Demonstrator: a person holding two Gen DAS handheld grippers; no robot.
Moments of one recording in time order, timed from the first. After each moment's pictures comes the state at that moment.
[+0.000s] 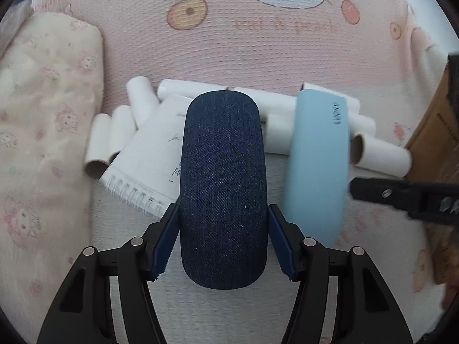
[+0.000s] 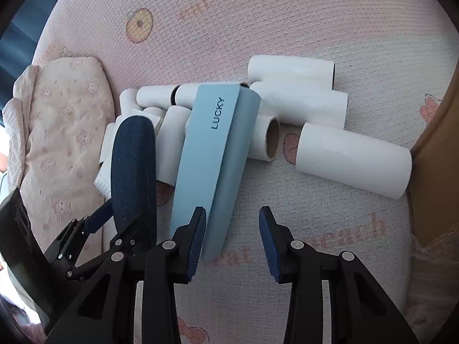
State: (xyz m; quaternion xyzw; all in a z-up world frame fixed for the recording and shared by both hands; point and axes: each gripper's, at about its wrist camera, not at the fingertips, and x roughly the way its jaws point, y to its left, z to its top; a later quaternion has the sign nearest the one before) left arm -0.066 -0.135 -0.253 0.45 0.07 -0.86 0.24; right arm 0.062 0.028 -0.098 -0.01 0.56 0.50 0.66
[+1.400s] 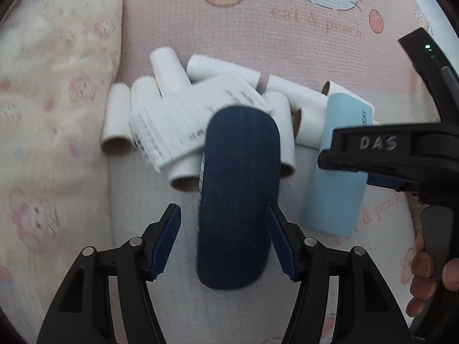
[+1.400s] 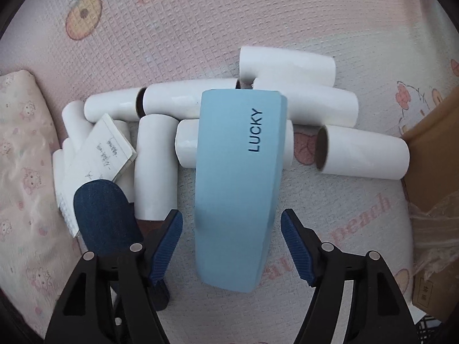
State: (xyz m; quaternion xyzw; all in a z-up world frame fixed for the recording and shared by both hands) left arm -0.052 -0.187 -0.247 0.49 0.14 -0.83 0.22; right arm 0.026 0.105 -0.089 -0.19 0.59 0.42 0.66
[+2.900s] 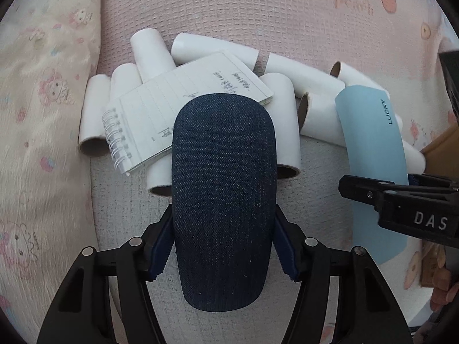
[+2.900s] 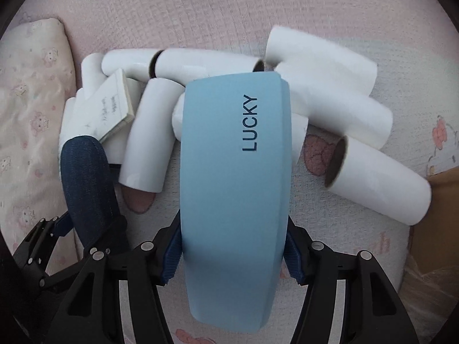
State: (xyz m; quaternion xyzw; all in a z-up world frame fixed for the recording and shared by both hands) left arm -0.062 -0.189 -0.256 0.54 0.17 -0.80 0.21; right arm 0.066 0.101 -0.084 -0.26 0.57 0.53 0.57
